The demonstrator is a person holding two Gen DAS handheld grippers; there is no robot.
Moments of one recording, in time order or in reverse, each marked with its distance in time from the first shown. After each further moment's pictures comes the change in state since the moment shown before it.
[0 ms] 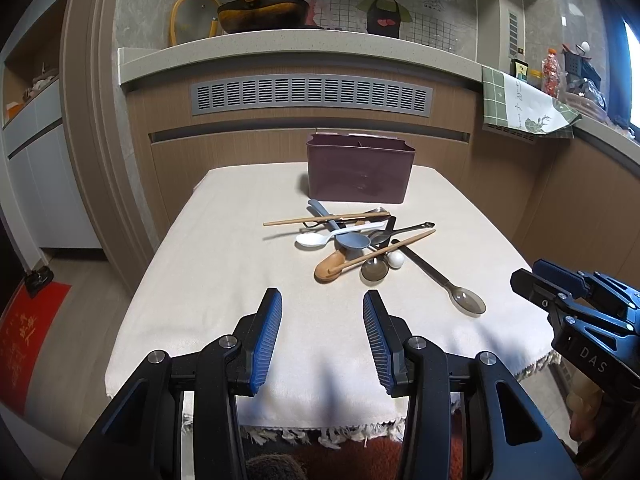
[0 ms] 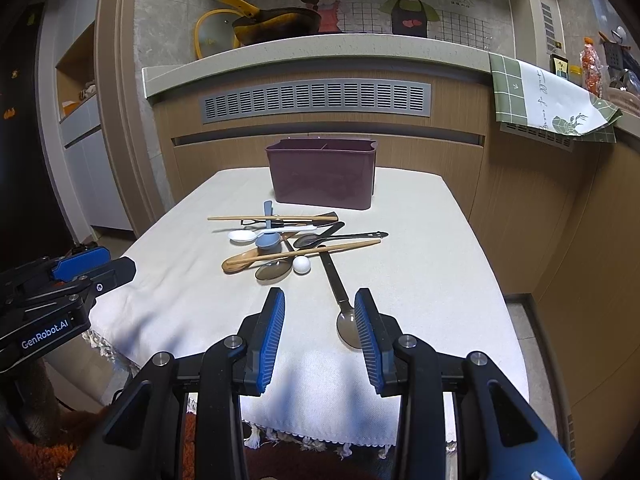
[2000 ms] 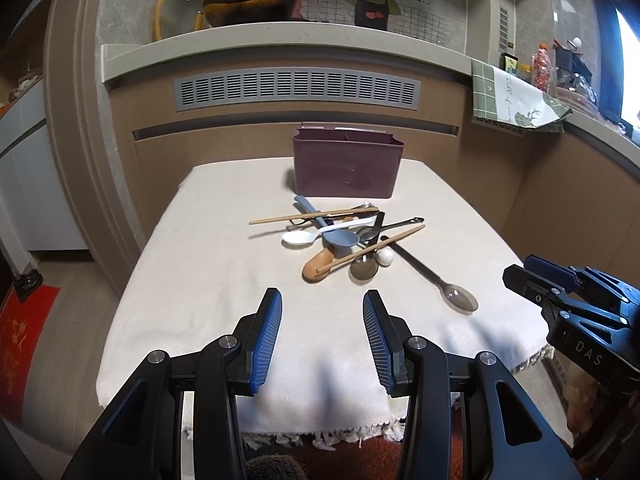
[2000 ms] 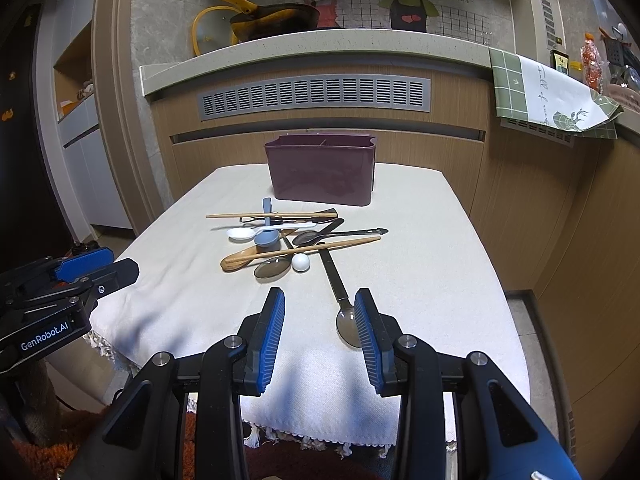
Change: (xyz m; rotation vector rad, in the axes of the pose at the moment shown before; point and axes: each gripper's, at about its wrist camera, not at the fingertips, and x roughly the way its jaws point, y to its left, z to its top) left arm 0.000 -0.002 0.014 0.024 0.011 -0.066; right arm 0.005 -0.006 0.004 0.010 0.017 0.006
